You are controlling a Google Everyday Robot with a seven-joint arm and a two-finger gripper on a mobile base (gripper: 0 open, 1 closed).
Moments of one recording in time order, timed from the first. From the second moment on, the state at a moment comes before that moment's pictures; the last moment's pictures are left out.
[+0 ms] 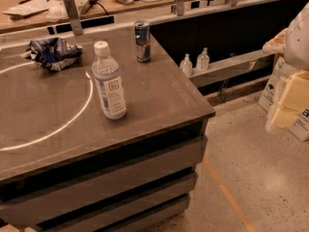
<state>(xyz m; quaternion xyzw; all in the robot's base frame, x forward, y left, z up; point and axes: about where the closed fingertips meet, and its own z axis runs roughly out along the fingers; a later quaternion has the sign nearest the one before) 0.438 -0.215 0.981 -0.60 0.78 -0.04 0.17</state>
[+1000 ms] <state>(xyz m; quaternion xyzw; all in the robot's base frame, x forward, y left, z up) 0.468 -0.206 0.993 -0.60 0.76 0.01 0.26</state>
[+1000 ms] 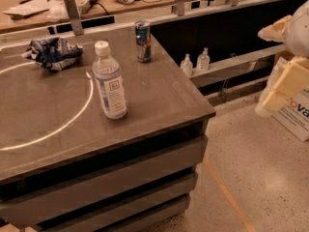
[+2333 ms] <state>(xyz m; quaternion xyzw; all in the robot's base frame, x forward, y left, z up) 0.654 -0.170 0.980 -0.40 0.75 0.13 0.51</state>
